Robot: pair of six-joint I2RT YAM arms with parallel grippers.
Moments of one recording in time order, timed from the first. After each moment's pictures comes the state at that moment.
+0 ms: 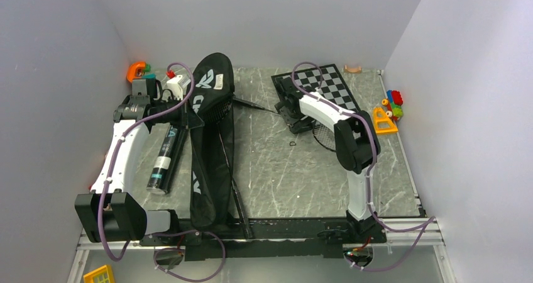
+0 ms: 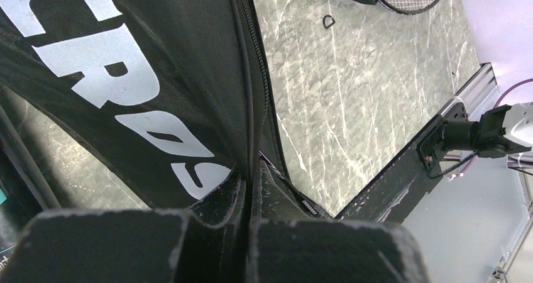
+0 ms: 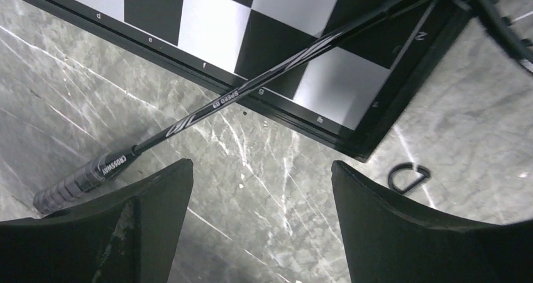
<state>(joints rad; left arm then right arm) 0.04 1.29 1.22 -0.79 0.75 0.07 0.50 2.04 1.60 -0.76 0.32 1.48</state>
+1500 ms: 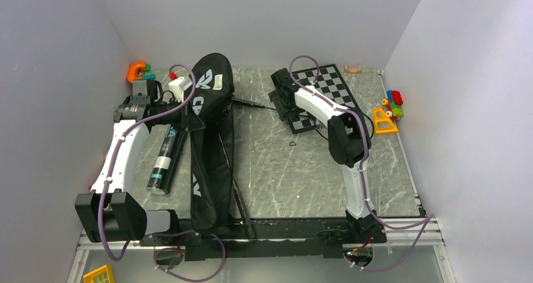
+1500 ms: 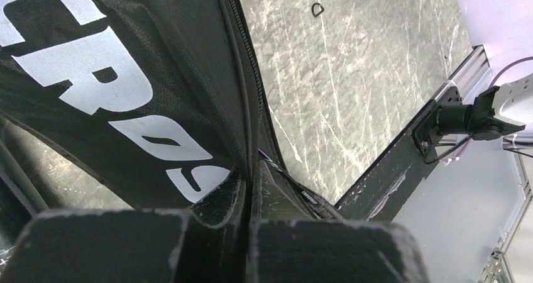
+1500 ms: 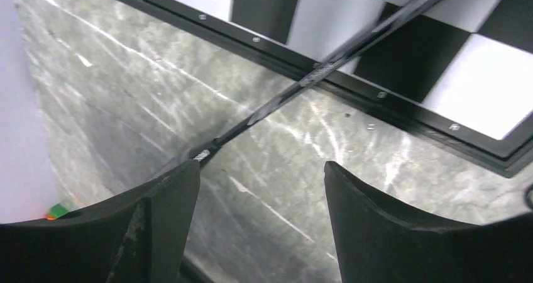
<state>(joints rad) 0.04 1.29 1.21 -0.82 0.80 0.12 0.50 2.17 1.78 -0.71 0.26 1.56</state>
